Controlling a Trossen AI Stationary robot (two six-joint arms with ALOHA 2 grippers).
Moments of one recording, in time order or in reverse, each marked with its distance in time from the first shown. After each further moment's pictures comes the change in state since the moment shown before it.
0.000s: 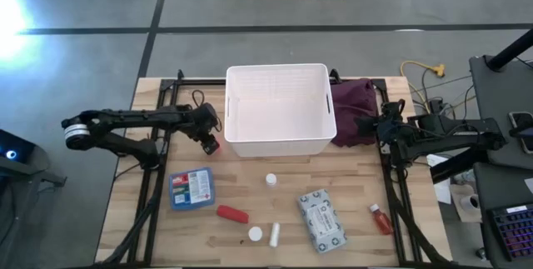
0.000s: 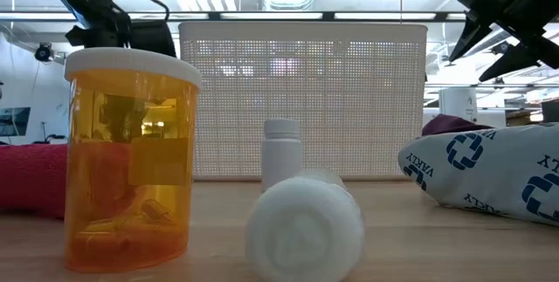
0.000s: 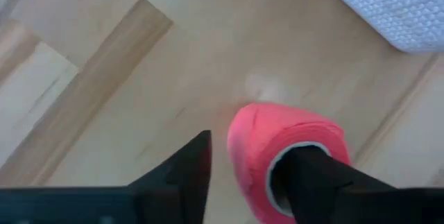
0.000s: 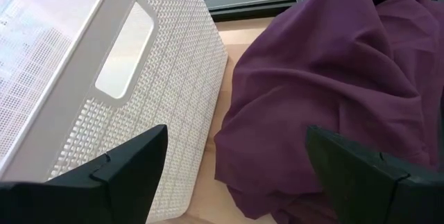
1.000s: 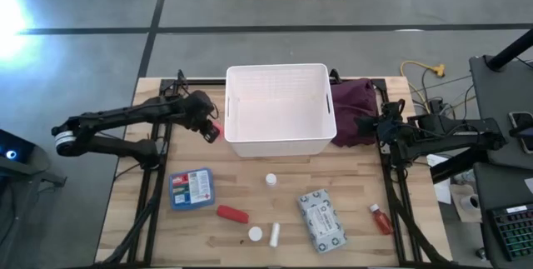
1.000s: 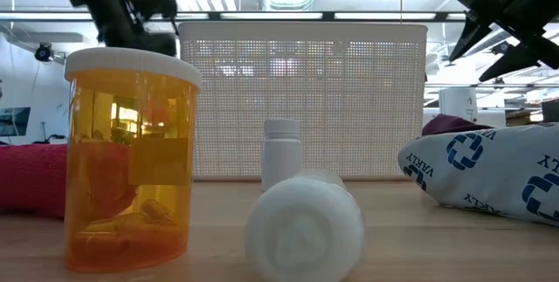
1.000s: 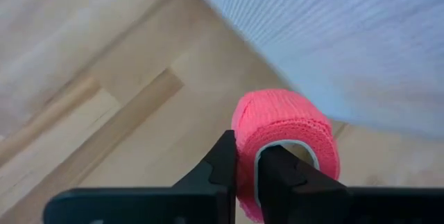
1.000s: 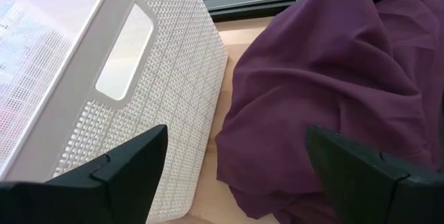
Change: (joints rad) left arm -0.012 -0.142 0.205 -0.176 -0.032 -0.141; right arm 0.000 0.000 0.000 0.001 0.000 0.017
